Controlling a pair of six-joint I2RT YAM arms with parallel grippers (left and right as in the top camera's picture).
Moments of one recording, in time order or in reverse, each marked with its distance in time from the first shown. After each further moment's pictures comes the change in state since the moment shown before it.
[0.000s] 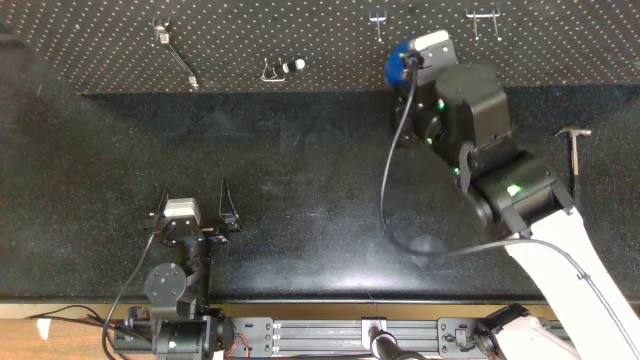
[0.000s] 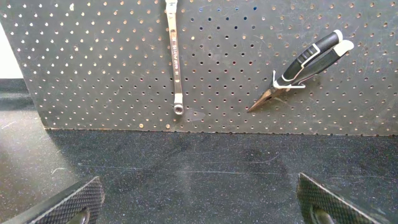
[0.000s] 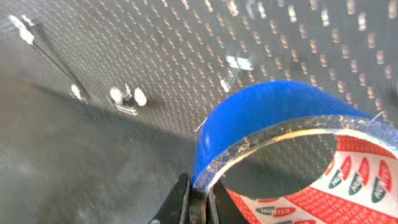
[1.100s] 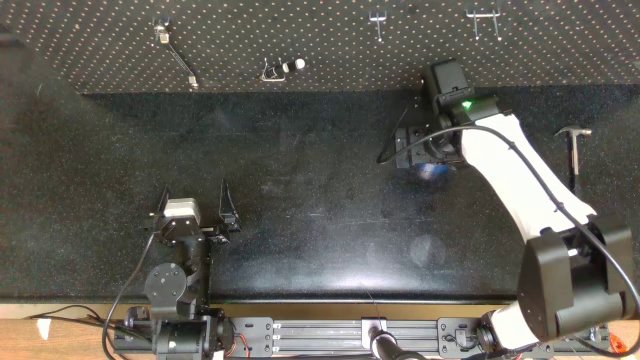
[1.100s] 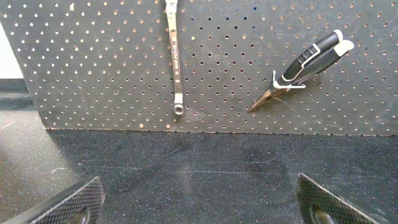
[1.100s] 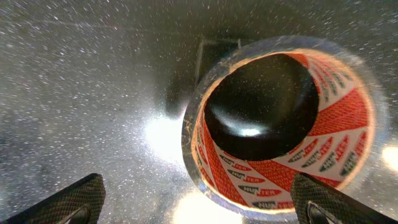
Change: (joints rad) left arm 0.000 0.000 0.000 0.000 0.000 0.000; right arm -0.201 0.476 -0.014 -0.412 -0.098 0.071
